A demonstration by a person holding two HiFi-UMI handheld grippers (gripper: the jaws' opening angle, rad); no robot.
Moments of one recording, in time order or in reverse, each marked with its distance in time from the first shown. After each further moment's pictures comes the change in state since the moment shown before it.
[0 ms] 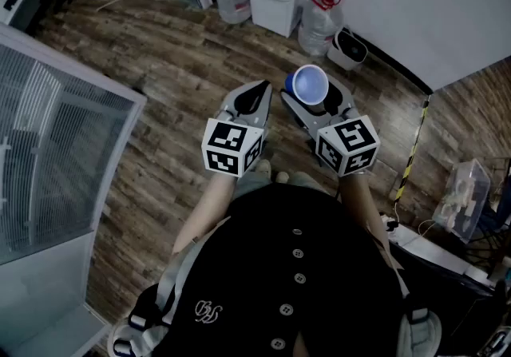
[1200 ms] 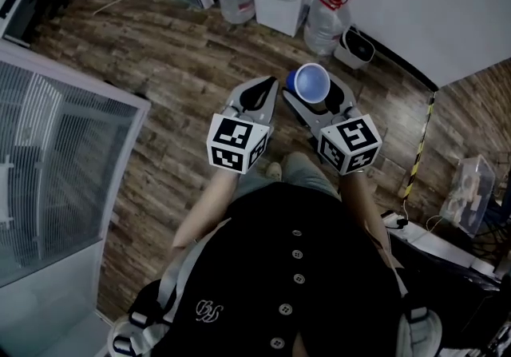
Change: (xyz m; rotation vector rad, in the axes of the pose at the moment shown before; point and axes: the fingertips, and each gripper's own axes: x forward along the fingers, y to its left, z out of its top) left arm 0.018 0.057 0.004 0.042 0.002 -0.063; right arm 0.065 0.006 0.000 0.013 -0.026 -0.019
